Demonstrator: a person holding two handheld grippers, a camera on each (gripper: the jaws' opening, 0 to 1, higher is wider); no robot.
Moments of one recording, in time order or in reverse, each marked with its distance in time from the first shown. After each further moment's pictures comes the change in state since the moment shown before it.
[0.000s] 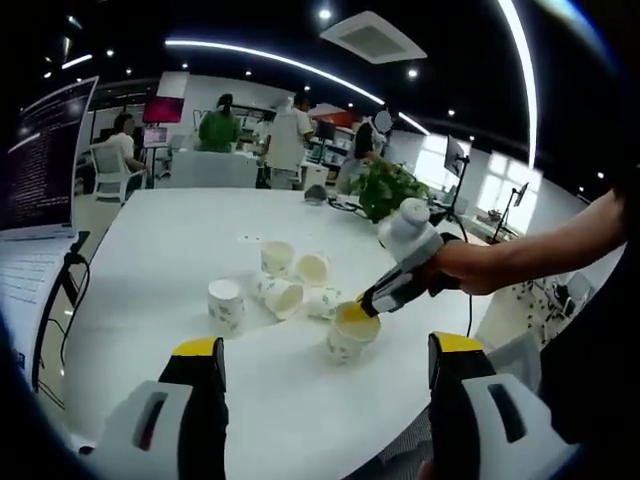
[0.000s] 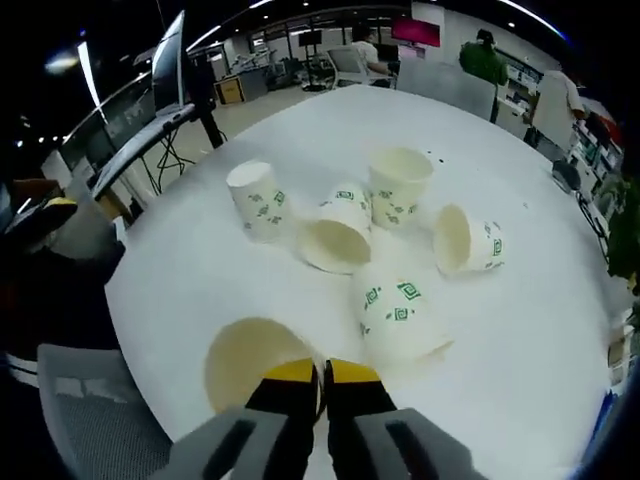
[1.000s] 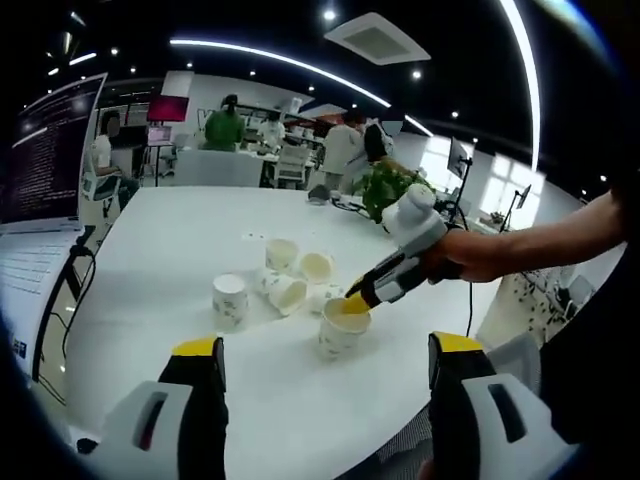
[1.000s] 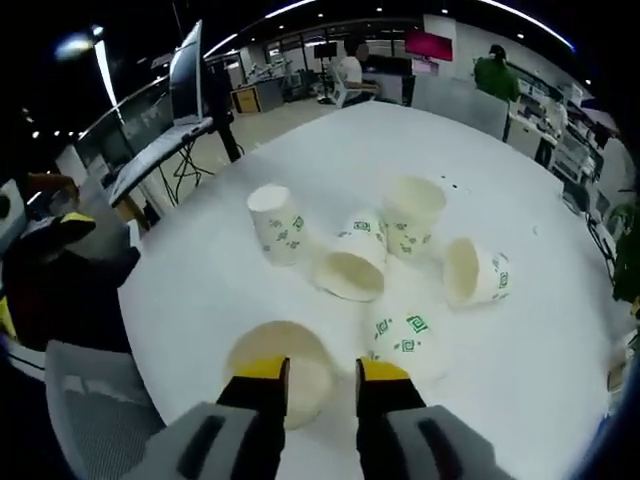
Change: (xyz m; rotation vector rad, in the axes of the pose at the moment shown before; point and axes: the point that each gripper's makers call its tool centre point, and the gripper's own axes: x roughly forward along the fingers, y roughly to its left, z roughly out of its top) left arm -0.007 0.001 -0.006 -0.014 -0.002 0.013; right arm -0.014 0.006 0.018 -0.095 -0.082 0.051
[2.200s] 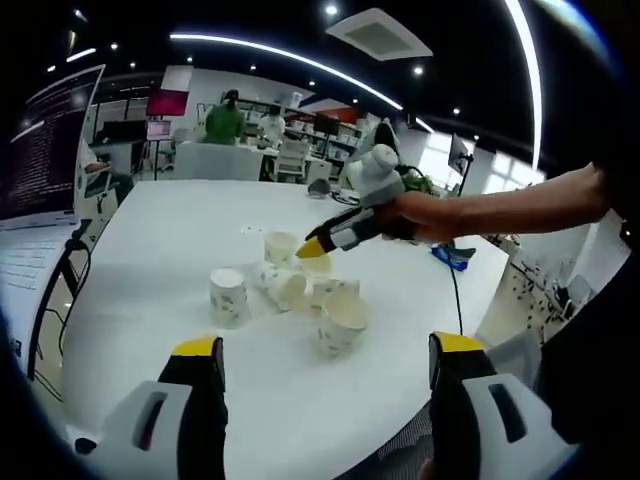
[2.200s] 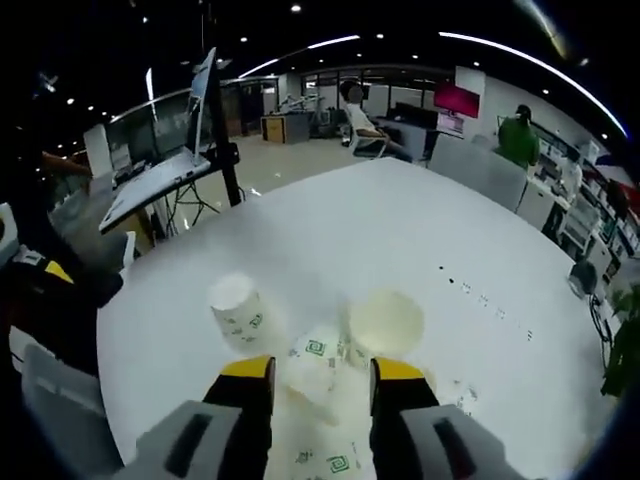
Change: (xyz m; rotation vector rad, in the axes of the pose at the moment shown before) left arm 0.008 0.003 -0.007 -0.003 0.031 -0.001; right arm 0.034 -0.069 0.110 -0.178 -0.166 -0.033
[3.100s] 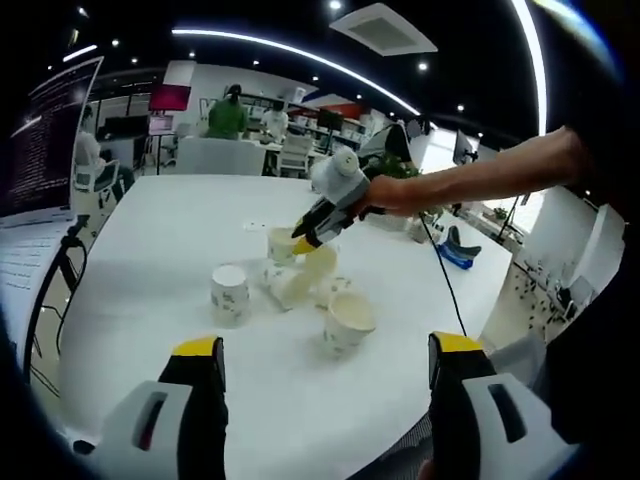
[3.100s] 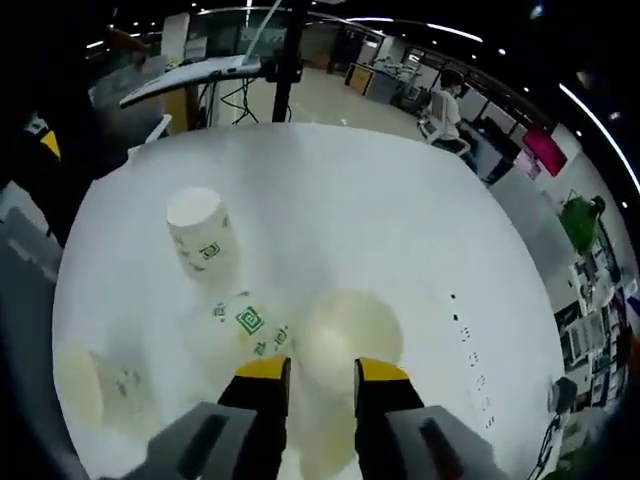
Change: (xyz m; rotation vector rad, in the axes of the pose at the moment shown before) left arm 0.012 0.002 0.003 -0.016 0.014 0.015; right arm 0.051 -0.030 -0.025 -0.457 0.249 0.111
